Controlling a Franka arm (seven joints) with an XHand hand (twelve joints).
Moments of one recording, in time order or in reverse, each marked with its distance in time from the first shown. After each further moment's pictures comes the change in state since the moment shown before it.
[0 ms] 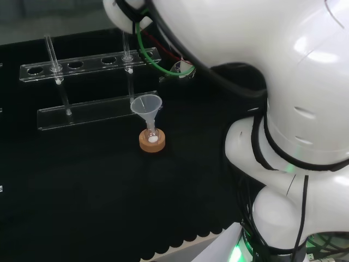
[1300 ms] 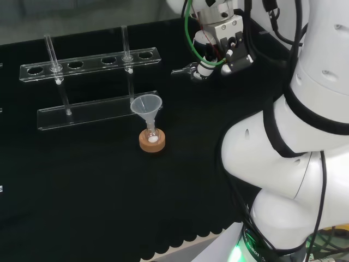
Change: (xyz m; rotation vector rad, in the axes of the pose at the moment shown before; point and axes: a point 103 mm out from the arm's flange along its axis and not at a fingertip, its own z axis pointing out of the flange) arm -0.043 0.041 0.075 -0.040 0.373 0.040
